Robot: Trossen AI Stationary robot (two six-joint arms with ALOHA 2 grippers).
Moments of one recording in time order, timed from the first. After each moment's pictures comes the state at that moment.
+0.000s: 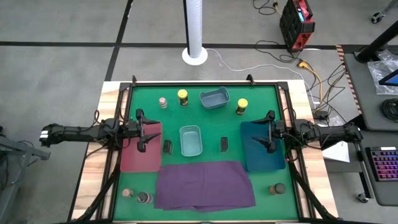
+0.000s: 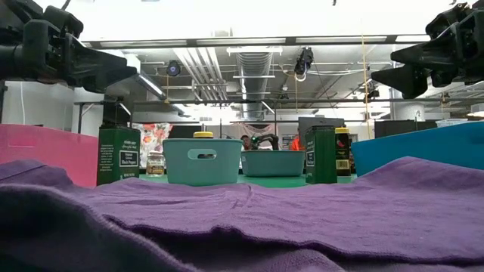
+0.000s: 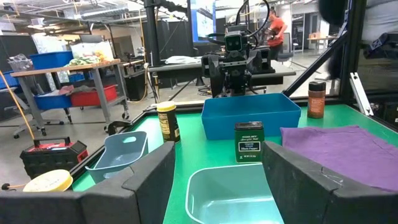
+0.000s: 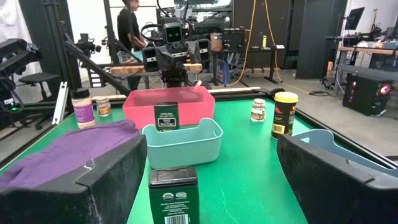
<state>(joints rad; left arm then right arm) 0.02 0.22 0.02 0.24 -0.12 0.11 0.05 0.04 0.01 0.03 0.13 0.03</state>
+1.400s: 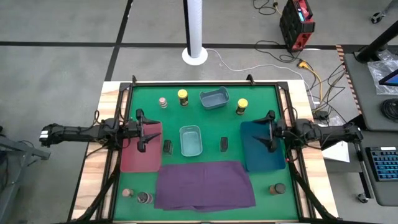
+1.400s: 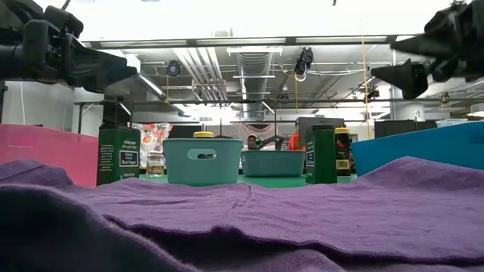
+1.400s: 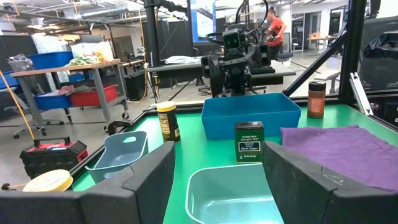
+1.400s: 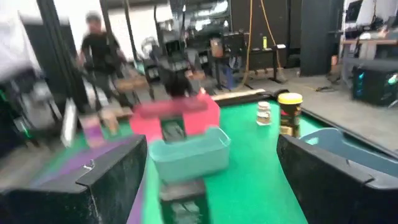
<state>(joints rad) 0.02 0.22 0.02 0.24 -0.12 0.11 0.05 0.04 0.03 0.08 0.13 0.18</state>
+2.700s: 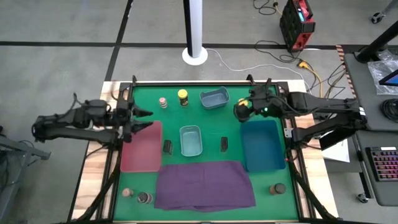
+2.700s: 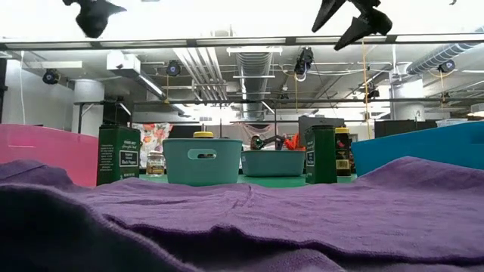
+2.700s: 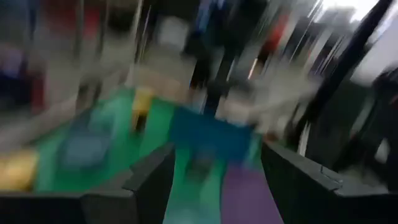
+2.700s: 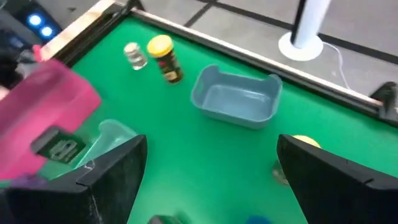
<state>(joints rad) 0.01 0.52 0.76 -0.49 -0.09 -0.37 -0.07 1.18 1.27 -0.88 0.49 0.75</state>
